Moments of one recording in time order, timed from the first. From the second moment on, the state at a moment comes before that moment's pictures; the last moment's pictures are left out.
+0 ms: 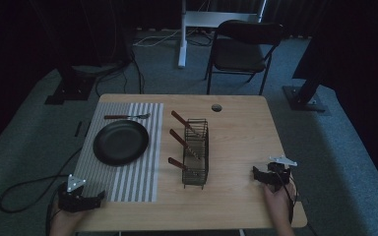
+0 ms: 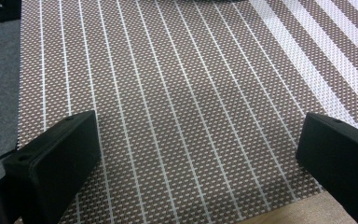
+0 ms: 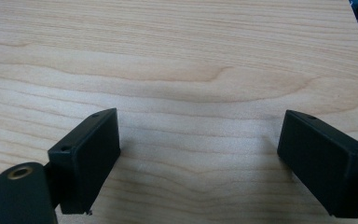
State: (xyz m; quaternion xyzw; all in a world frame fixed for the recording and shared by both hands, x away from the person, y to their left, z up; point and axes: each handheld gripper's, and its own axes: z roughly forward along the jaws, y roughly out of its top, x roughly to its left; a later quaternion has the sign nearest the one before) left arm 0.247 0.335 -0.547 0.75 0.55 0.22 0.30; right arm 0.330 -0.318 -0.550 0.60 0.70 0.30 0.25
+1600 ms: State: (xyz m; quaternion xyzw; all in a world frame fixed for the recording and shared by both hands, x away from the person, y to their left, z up) left arm 0.248 0.327 -0.536 0.77 0.52 0.21 0.31; right arm 0.330 -0.318 -0.550 0.60 0.70 0.30 0.25
